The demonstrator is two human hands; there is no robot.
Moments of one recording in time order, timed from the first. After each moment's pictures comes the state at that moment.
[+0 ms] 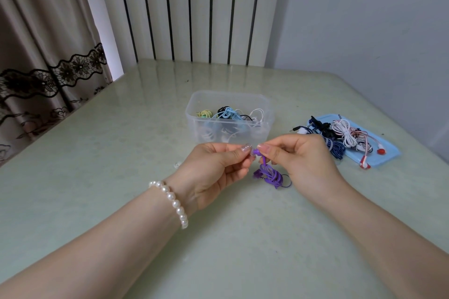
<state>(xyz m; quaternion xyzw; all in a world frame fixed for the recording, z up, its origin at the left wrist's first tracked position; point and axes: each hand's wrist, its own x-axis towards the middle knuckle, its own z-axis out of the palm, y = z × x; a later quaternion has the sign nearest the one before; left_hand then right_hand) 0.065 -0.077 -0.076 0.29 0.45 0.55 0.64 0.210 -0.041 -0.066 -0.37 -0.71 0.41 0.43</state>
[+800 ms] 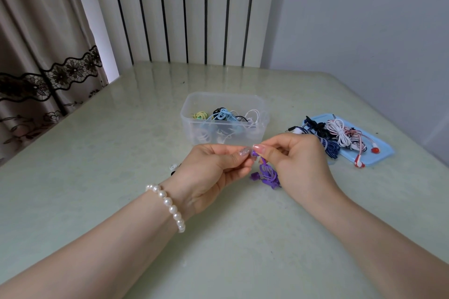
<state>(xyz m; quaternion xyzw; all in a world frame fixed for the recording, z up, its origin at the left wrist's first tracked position) 0.069 -0.078 -0.075 0.31 0.43 0.57 0.63 0.205 -0.049 -0.065 -0.43 -0.70 0.34 0.45</state>
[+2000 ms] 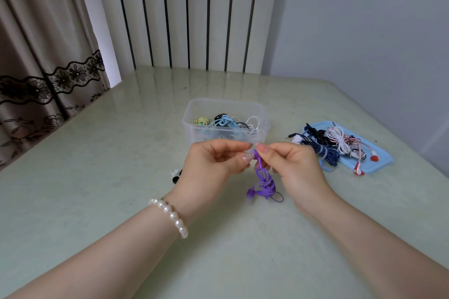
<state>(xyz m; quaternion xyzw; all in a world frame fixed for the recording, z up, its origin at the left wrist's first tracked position) 0.070 -0.081 -0.073 0.46 0.49 0.60 0.44 0.203 -0.036 -0.078 -0.38 -0.64 0.47 0.47</state>
